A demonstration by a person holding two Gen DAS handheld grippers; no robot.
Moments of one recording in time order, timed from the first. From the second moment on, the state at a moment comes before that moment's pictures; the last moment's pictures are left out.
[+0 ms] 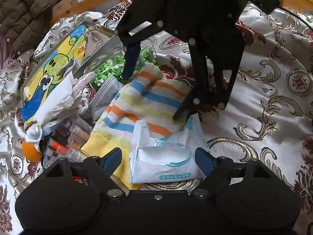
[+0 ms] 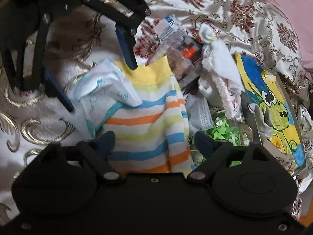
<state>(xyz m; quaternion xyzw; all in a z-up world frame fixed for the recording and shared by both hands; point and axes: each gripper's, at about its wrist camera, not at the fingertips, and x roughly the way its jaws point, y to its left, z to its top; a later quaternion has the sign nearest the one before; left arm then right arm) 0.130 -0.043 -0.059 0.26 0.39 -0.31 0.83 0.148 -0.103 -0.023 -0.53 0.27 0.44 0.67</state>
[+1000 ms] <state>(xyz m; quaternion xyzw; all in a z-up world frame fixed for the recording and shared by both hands) 0.126 -0.036 -0.057 0.18 0.43 -0.30 0.83 0.143 -0.120 -0.059 -0.54 0.25 0.40 0.70</state>
